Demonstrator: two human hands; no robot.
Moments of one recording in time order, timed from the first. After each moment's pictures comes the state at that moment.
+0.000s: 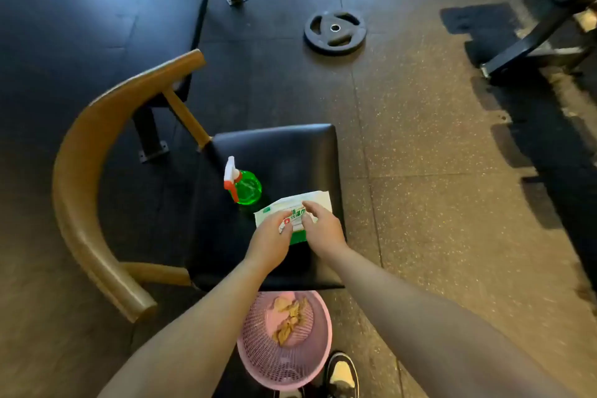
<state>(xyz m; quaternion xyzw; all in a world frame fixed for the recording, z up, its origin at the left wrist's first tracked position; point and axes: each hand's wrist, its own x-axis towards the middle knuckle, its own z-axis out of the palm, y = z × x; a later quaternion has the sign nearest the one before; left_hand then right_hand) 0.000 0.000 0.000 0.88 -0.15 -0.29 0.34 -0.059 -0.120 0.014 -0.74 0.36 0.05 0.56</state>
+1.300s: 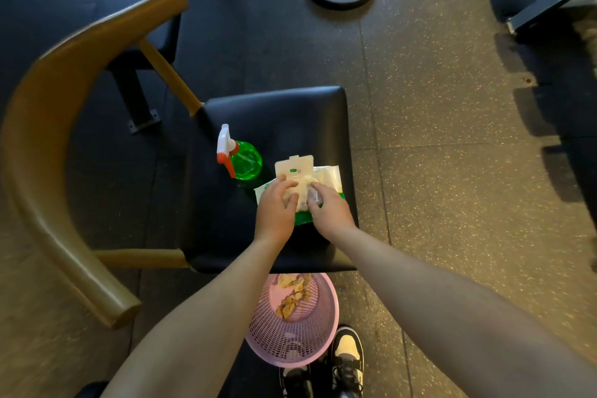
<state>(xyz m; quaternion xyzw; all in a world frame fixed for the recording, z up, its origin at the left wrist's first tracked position) 0.010 -0.011 -0.053 0.88 -0.11 -0.23 0.40 -0.051 -0.124 -0.055 -0.77 0.36 0.09 0.51</state>
